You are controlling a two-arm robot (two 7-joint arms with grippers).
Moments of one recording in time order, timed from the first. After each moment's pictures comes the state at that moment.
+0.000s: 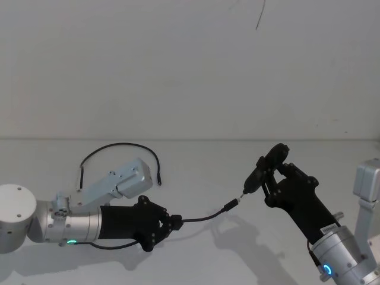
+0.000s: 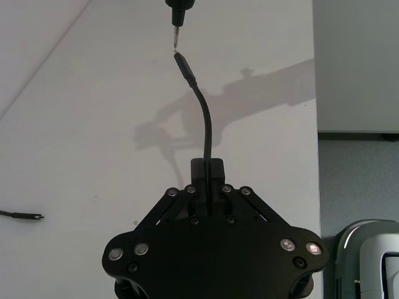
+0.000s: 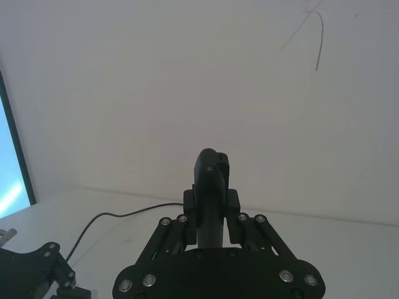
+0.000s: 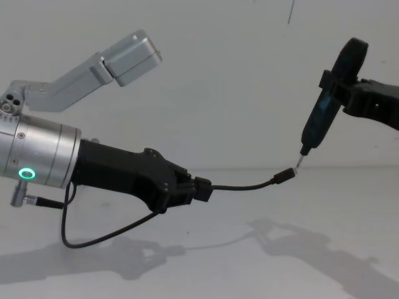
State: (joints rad) left arm -0.69 0.53 0.74 -1.33 -0.36 0.07 -0.84; right arm 0.12 0.25 -0.22 -1.64 0.41 -0.09 0.29
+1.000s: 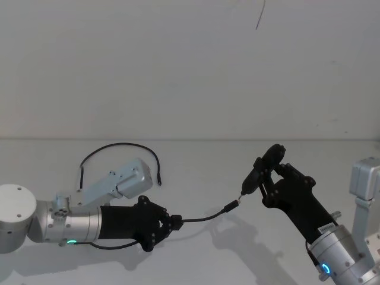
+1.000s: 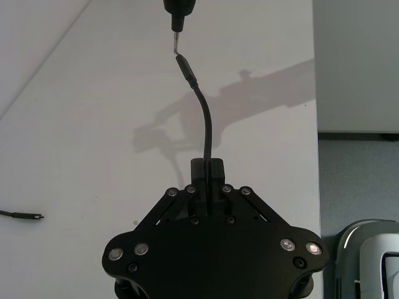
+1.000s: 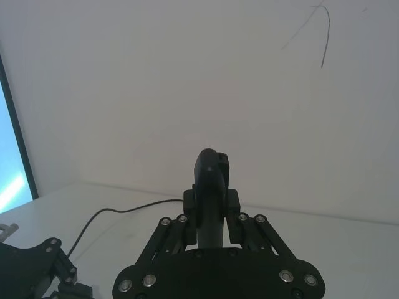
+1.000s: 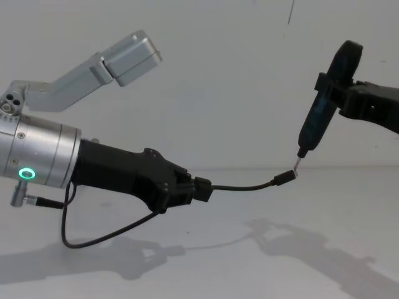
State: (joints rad) left arm -0.69 0.53 0.74 -1.33 -0.36 0.07 -0.84; right arm 0.13 0.26 -0.23 -1.64 0.40 -0.08 0.29
